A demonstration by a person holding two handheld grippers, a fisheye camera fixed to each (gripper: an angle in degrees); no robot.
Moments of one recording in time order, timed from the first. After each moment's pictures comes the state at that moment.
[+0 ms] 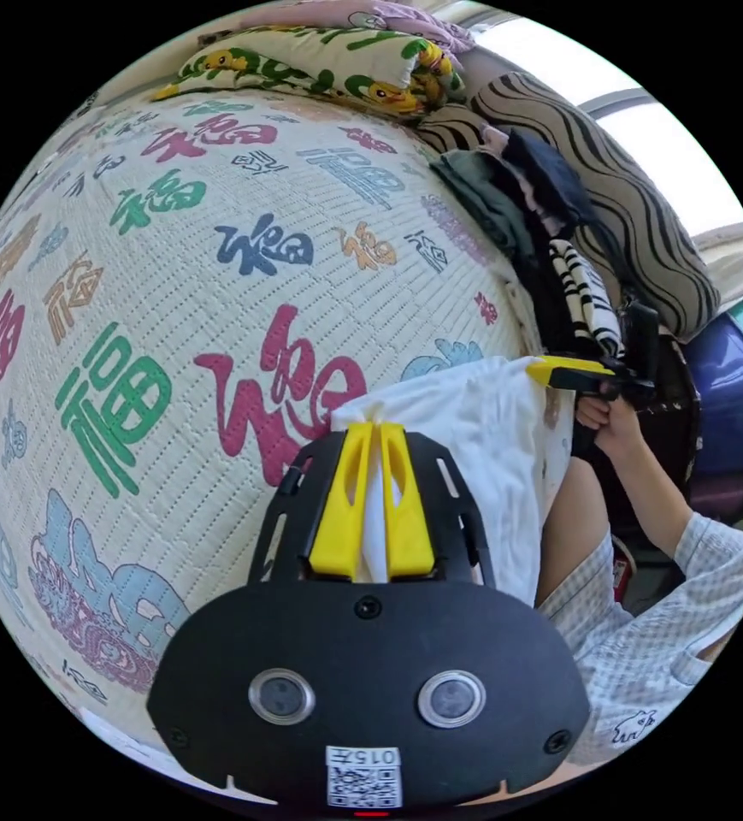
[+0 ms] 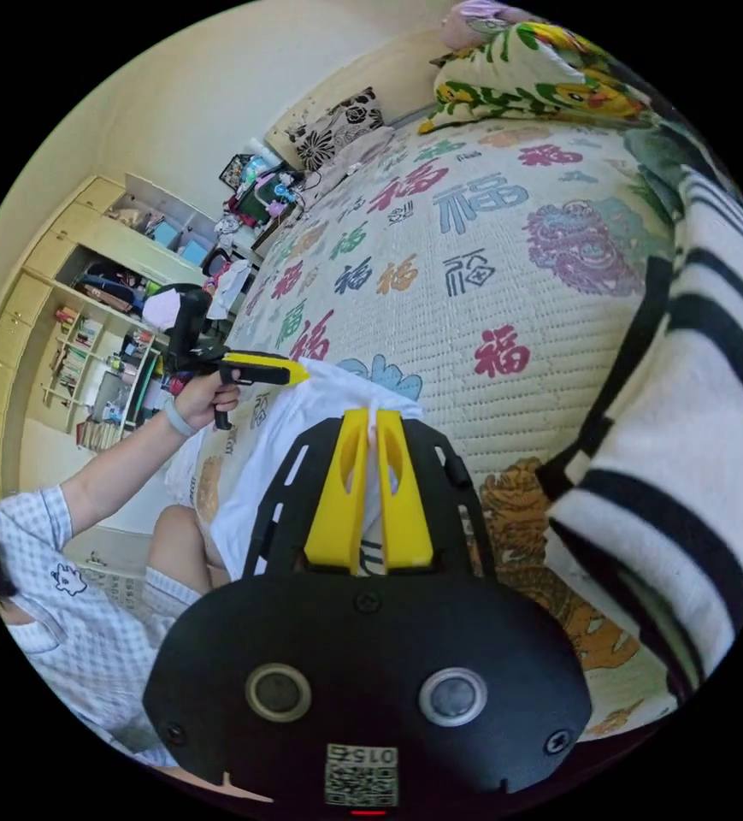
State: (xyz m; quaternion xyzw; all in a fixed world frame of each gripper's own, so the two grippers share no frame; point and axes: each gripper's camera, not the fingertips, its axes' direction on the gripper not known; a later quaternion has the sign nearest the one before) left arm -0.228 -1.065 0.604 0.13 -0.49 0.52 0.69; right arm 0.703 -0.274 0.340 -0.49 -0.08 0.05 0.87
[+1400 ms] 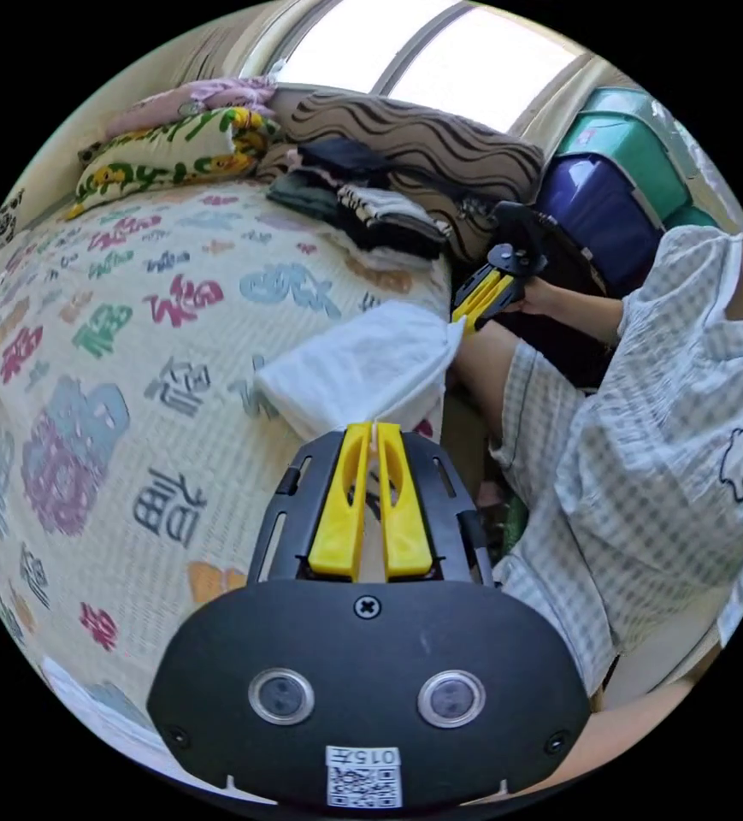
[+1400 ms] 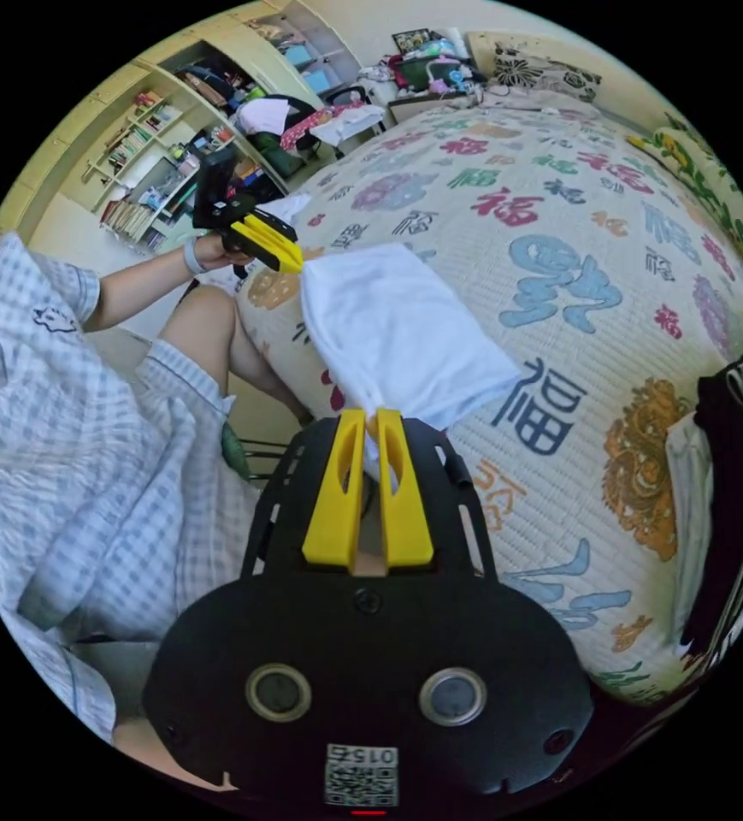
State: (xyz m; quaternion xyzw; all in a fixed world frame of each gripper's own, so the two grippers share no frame) left arm -0.485 -0.767 0.626 0.05 -0.44 0.69 0.57; right arm 0.554 -0.195 0.180 -0.61 -0.17 -0.20 0.75
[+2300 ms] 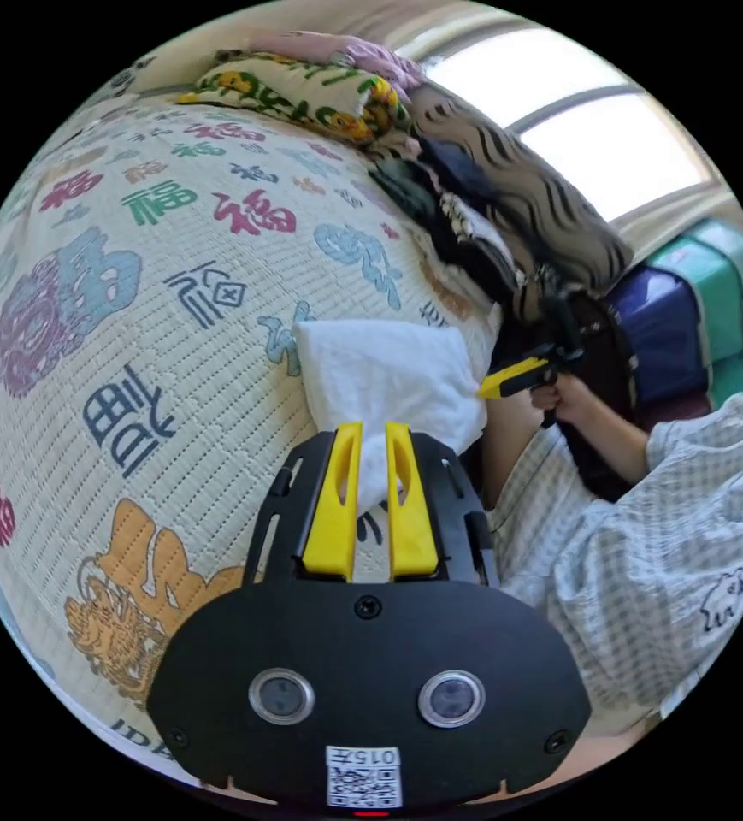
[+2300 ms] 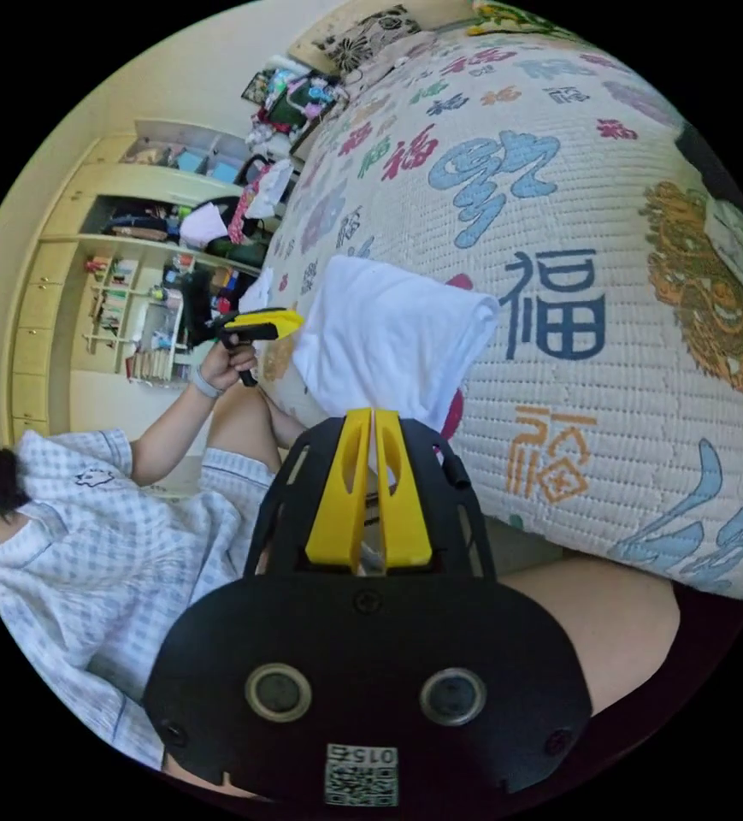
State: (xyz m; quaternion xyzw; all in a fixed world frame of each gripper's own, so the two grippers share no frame) left arm -0.442 -0.817 0.576 0.13 -0.39 0.57 0.71; right arm 0.686 -0.207 0.143 -0.62 -0.16 0.07 0.77
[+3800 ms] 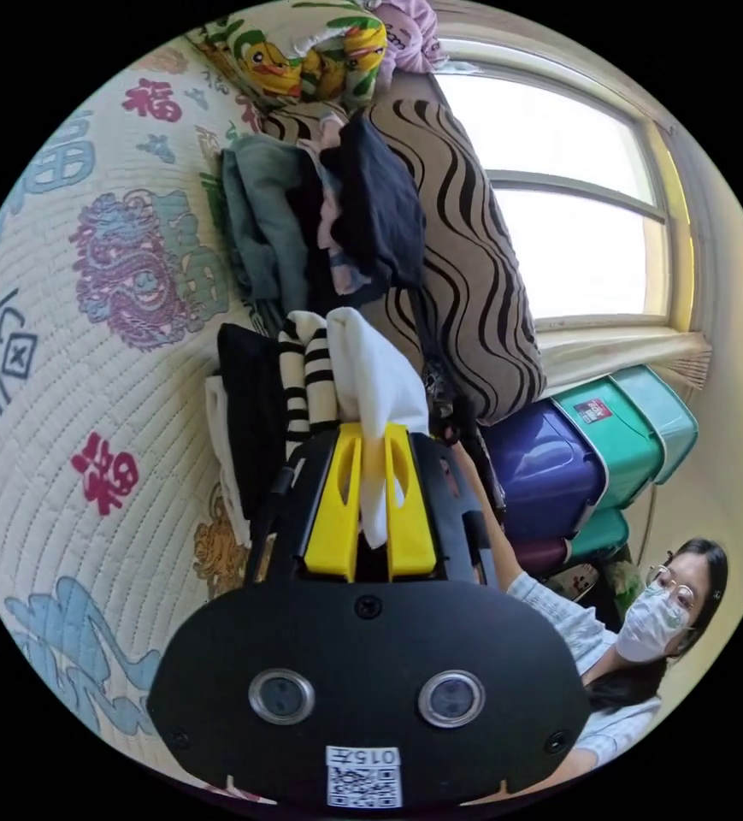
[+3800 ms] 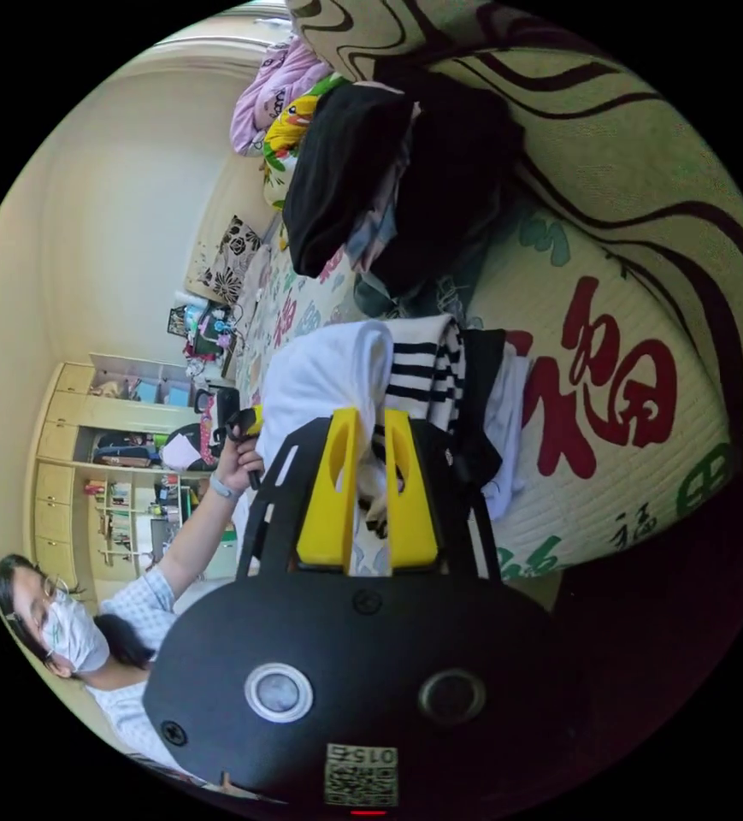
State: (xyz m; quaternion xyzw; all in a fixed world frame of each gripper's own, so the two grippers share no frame) left arm 0.138 -1.016 0.849 -0.04 -0.14 0.54 0.83; right arm 0.899 -0.491 0.064 -0.42 0.01 0.27 0.87
